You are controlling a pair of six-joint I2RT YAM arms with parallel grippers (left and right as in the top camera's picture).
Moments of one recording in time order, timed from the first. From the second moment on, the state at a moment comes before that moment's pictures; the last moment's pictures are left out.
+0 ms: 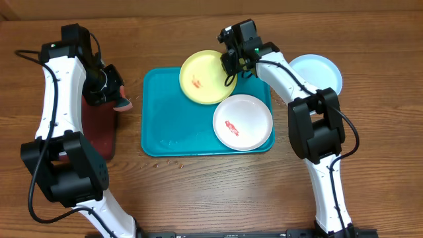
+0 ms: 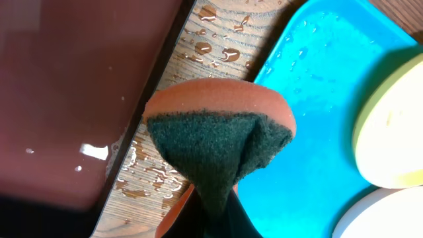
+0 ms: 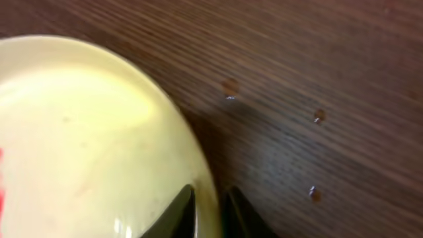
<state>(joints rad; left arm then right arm) 0.21 1.97 1.76 -1.26 0.16 -0.33 0.38 2.43 1.99 -0.53 -0.15 -0.09</state>
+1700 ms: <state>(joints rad) 0.06 1.97 1.75 -1.18 0.16 -0.31 0.56 2.45 2.03 -0.79 -0.20 0.16</state>
